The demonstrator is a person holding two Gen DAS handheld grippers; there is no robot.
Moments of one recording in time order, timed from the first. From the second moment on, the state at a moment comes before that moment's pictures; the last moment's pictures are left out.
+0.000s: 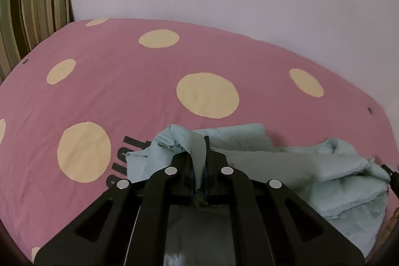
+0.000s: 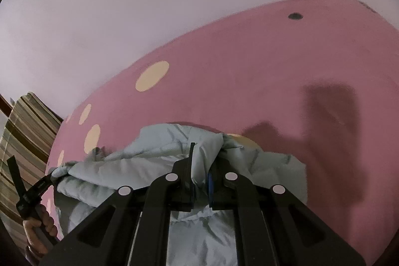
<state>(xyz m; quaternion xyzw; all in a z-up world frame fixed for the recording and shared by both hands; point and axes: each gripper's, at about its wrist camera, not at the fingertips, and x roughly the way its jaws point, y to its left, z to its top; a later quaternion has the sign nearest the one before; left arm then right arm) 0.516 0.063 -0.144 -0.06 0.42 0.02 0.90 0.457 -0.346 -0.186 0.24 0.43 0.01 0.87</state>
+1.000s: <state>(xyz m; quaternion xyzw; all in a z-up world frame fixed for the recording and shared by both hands) 0.467 0.075 -0.122 -0.05 0.38 0.05 0.92 0.424 -0.330 -0.157 0.18 0.38 -0.02 0.91</state>
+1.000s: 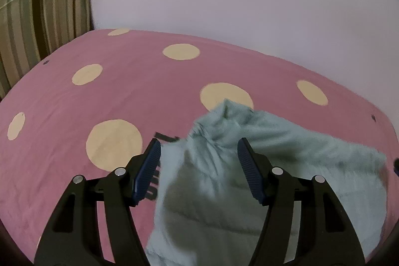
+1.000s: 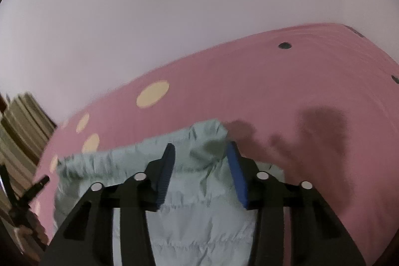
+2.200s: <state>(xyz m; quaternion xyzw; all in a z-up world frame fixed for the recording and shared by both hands) 0.487 0.024 -0.155 -0.02 0.39 0.04 0.92 0.454 -0.246 -0.192 0.06 0.39 -0.03 0.92</state>
